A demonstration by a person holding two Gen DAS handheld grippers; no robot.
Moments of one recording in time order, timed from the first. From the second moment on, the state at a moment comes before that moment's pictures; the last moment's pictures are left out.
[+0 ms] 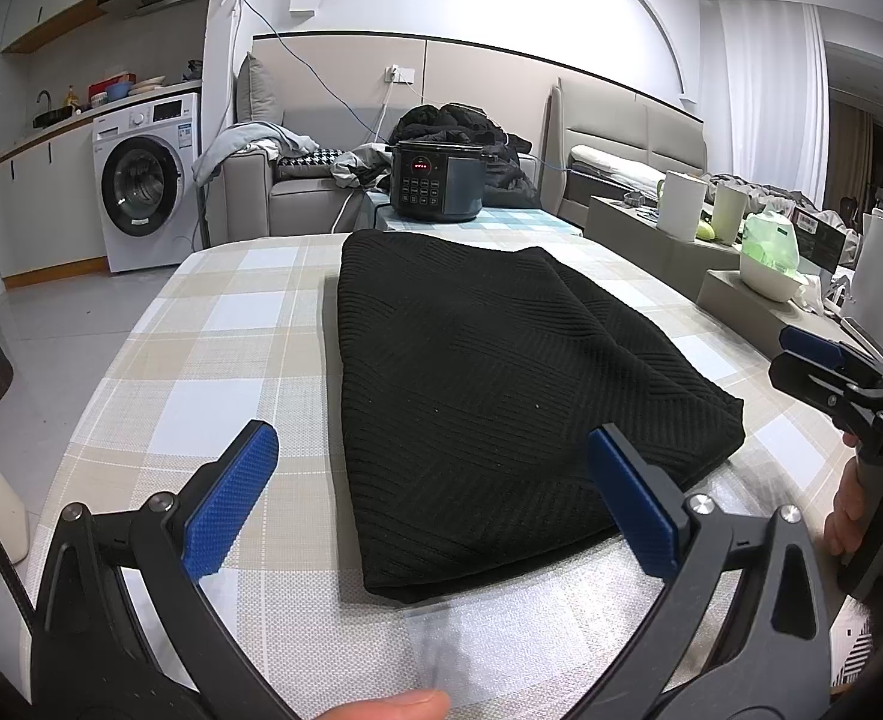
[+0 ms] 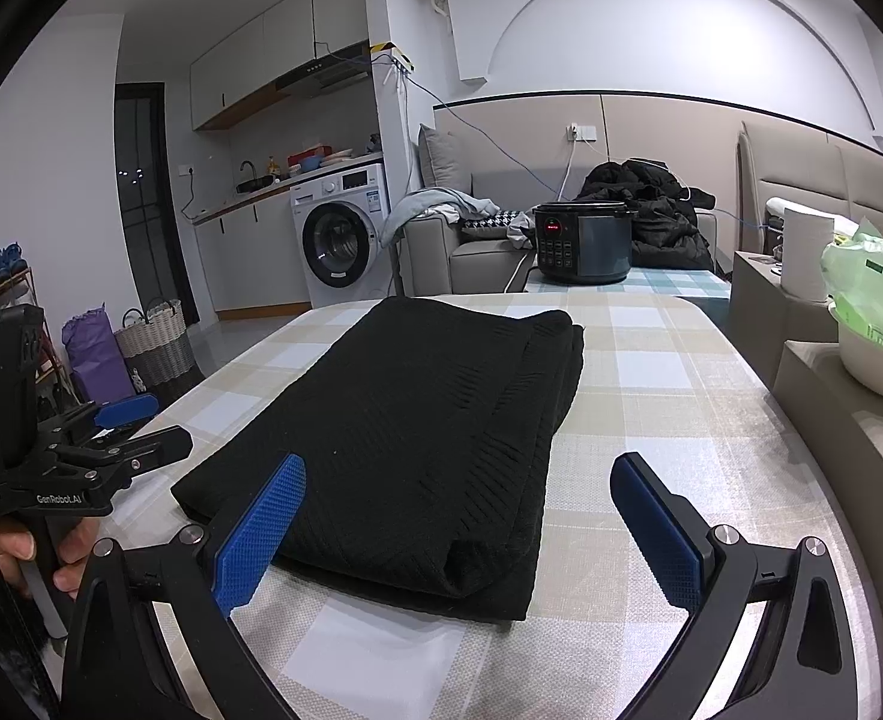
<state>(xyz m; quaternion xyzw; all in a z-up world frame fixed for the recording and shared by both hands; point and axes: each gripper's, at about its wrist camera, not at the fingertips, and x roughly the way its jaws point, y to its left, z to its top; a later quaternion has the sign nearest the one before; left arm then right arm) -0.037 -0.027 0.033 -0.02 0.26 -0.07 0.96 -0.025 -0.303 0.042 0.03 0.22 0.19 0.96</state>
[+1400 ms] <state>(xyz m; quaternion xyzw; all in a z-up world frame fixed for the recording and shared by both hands) -0.036 -0.027 0.031 -0.02 0.26 -0.07 0.96 -0.027 -0.301 0.042 0.03 0.22 0.19 0.96</state>
